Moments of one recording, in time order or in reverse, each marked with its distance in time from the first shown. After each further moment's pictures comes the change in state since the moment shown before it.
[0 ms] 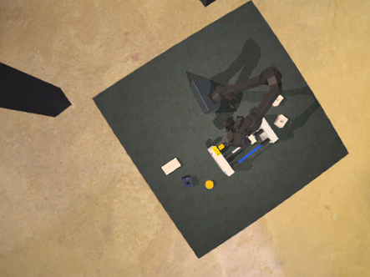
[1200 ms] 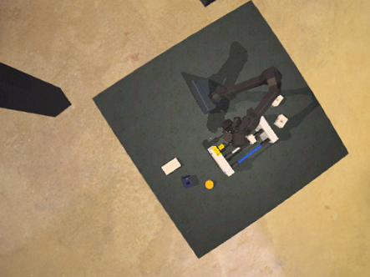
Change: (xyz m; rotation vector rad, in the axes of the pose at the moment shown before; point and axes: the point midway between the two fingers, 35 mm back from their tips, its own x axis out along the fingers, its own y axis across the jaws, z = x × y) arm 0.021 -0.002 0.003 -0.012 0.001 0.036
